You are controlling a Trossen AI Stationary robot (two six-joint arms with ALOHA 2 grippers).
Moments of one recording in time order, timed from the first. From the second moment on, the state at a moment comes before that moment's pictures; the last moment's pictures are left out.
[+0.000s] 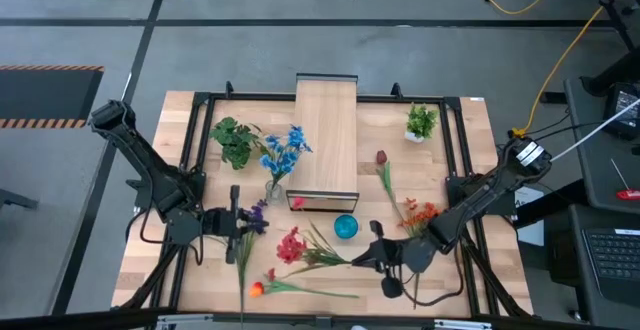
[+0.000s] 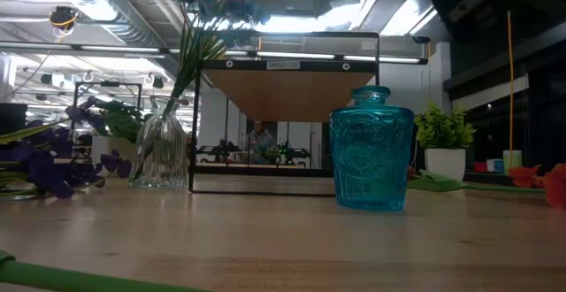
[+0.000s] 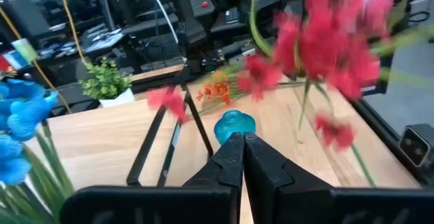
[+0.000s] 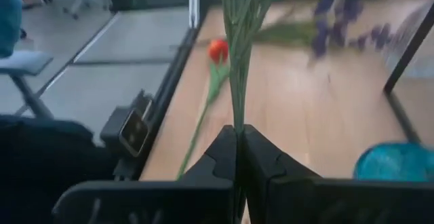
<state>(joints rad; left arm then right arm) -0.83 1.06 0.60 0.16 -0.89 -0.04 0.71 1.59 0.74 0.43 0.44 0.36</state>
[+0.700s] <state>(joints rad) -0.67 1.07 0.60 0.20 -0.85 -0.17 0.47 1.59 0.67 1.00 0.19 -0.05</state>
